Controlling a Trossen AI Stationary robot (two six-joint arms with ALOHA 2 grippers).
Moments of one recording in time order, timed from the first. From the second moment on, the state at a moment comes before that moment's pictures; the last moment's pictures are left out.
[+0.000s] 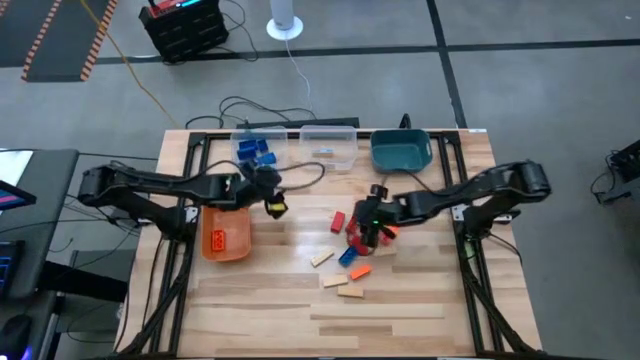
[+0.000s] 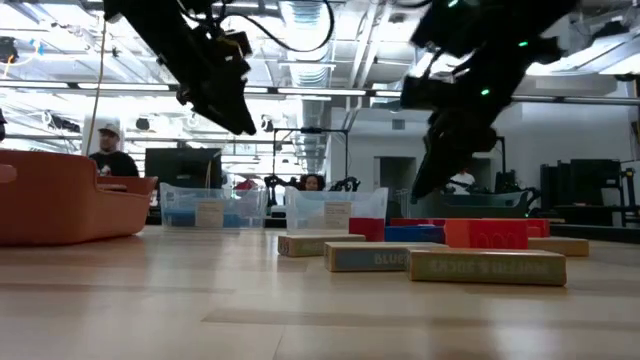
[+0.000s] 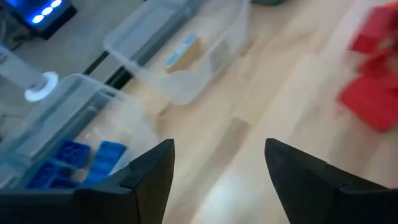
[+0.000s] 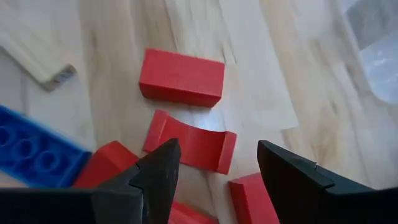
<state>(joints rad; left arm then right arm) 0.05 1.26 0.86 -0.35 -0.60 -0.27 0.06 1.52 0.82 -0.29 0.31 0.16</state>
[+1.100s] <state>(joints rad) -0.11 1.13 0.85 -0.54 -0.75 -0.36 -0.11 1.58 0.87 -0.33 0.18 0.06</state>
